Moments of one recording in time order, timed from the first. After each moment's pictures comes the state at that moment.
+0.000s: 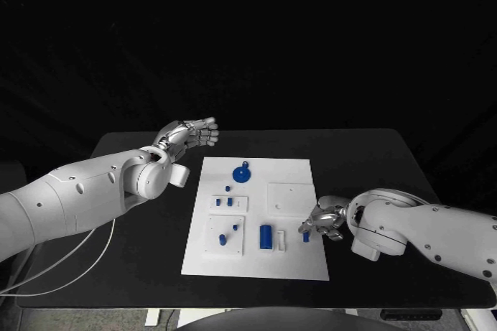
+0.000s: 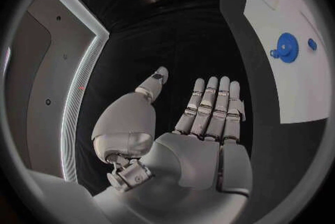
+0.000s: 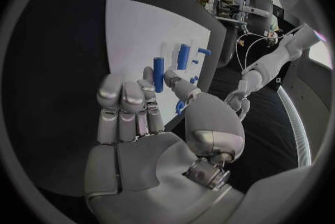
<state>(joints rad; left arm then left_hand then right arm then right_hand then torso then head) 1.15 -0.73 -0.08 1.18 -0.09 -0.15 0.39 0.84 -0.05 0.43 -0.21 0.06 0.69 0.19 0.31 0.43 0.90 0.22 0.07 0.07 0.62 0.23 0.48 0.24 0.05 0.45 0.12 0.41 1.23 1.07 -0.86 -0.12 1.59 -0.98 -0.04 -0.52 0.75 -0.06 0.72 -0.21 0.05 1.06 0.09 0.26 0.61 1.18 -0.03 1.06 1.22 1.32 -0.12 1.21 1.00 0.21 1.22 -0.06 1.12 1.31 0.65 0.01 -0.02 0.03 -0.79</state>
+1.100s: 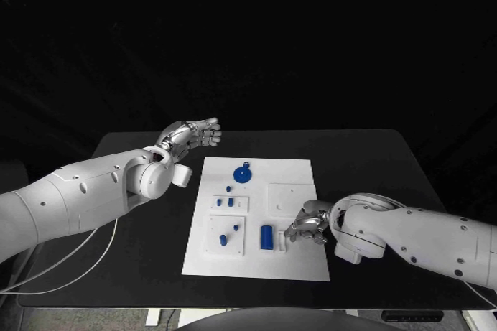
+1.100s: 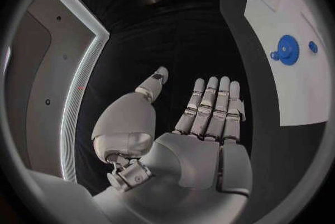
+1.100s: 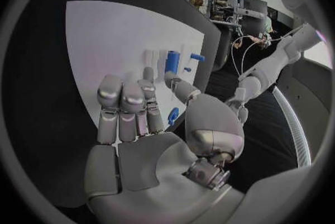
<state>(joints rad) 1.15 -0.73 -0.08 1.18 -0.09 -0.15 0.39 0.84 -0.05 0.43 -0.21 0.06 0.69 0.19 0.31 0.43 0.90 0.22 0.07 0.07 0.62 0.23 0.48 0.24 0.05 0.45 0.12 0.41 1.23 1.06 -0.76 -0.15 1.54 -0.98 -0.06 -0.51 0.74 -0.06 0.69 -0.21 0.05 1.06 0.08 0.26 0.61 1.18 -0.03 1.05 1.22 1.31 -0.12 1.21 1.00 0.21 1.22 -0.06 1.12 1.31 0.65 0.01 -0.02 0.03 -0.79</state>
